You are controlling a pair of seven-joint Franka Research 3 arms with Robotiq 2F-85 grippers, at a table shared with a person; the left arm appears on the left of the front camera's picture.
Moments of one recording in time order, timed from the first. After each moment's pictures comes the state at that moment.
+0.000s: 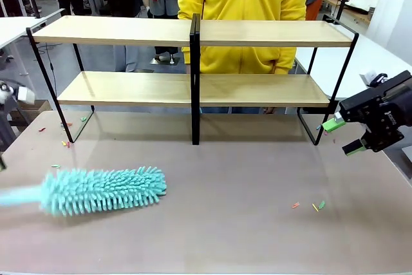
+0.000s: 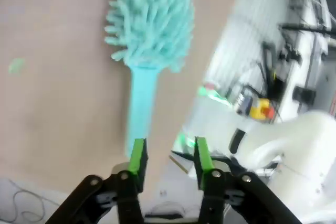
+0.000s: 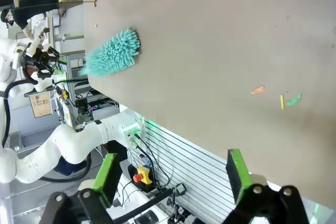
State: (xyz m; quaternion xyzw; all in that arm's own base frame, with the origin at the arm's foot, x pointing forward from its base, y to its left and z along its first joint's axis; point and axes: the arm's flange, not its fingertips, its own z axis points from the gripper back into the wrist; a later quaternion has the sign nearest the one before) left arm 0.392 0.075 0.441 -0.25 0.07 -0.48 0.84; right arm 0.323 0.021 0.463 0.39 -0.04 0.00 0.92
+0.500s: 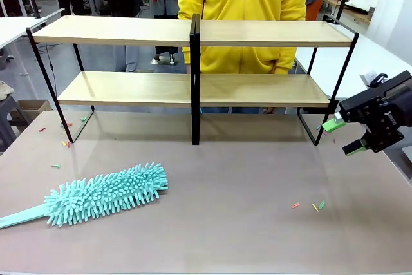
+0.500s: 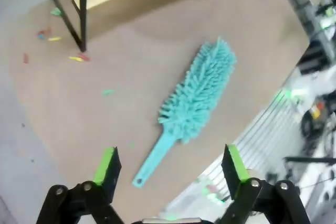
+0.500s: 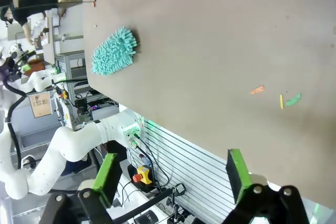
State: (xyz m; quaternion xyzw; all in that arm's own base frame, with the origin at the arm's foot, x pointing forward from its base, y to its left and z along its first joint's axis) left arm 0.334 0.148 0.544 -0.26 -0.22 -0.25 0.91; right arm 0.323 0.021 0.462 0.39 -0.04 0.00 0.92
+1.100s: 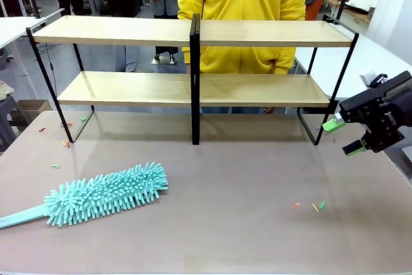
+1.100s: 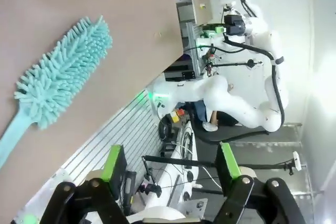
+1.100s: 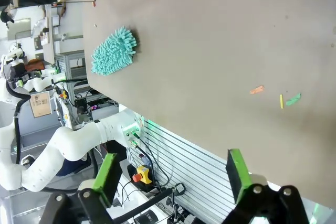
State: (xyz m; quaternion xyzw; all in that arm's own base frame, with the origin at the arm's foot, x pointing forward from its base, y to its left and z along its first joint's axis) left arm 0.312 0.133 0.491 -0.56 -0.06 -0.09 0.82; right arm 0.323 0.021 0.462 0.39 -0.04 0.00 0.92
